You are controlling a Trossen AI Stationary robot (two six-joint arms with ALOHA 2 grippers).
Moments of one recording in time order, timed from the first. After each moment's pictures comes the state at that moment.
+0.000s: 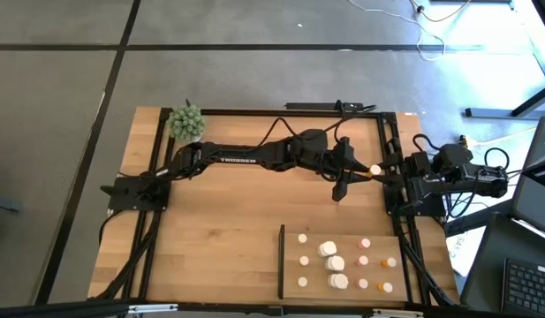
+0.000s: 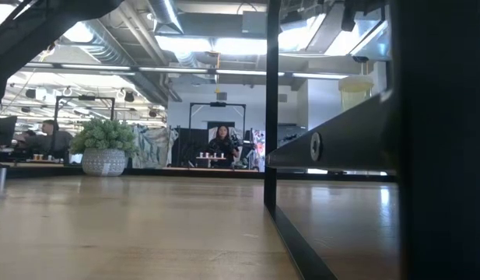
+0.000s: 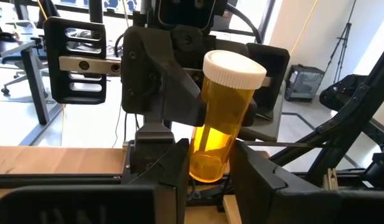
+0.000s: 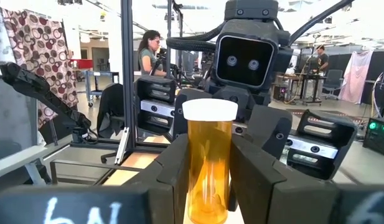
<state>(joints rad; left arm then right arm) 0.05 2.32 2.25 0.08 0.18 -0.14 0.07 0.13 0.47 -0.18 -0.08 -0.02</state>
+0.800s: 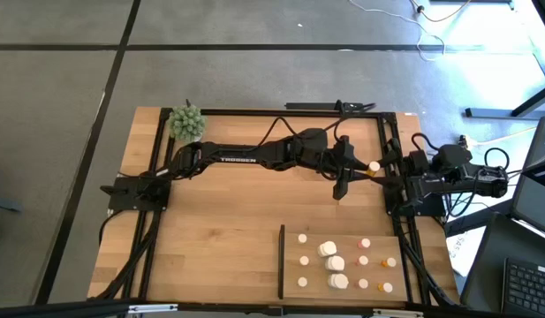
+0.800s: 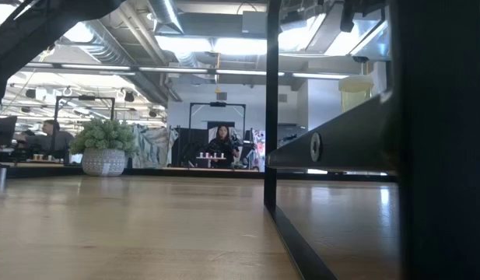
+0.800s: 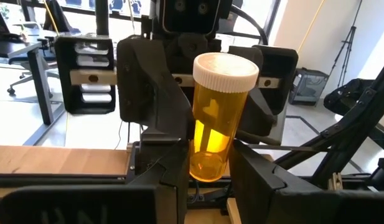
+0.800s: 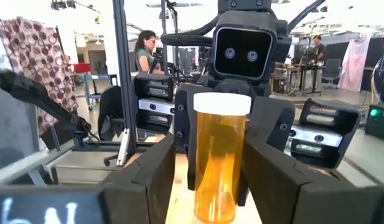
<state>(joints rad) 0.05 2.32 2.25 0.08 0.17 -0.15 0.07 0.13 0.47 -0.19 -0.05 0.06</state>
